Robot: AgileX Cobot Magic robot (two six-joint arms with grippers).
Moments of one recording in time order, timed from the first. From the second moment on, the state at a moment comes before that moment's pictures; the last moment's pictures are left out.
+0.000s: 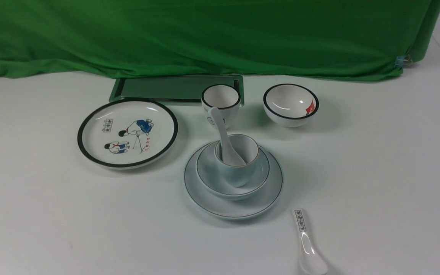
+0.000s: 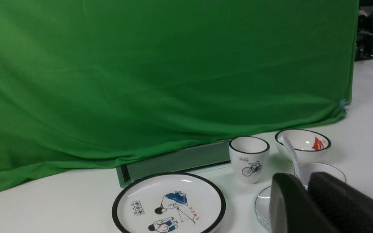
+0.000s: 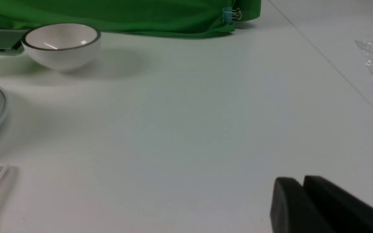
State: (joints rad) right arm -0.04 0.00 0.01 -0.05 0.22 0.07; left arm -0.28 0.00 -0.25 0.02 0.24 0.03
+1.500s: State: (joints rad) right arm -0.04 0.00 0.01 -0.05 0.22 0.07; left arm 0.04 0.00 0.01 -0.02 0.23 0.13
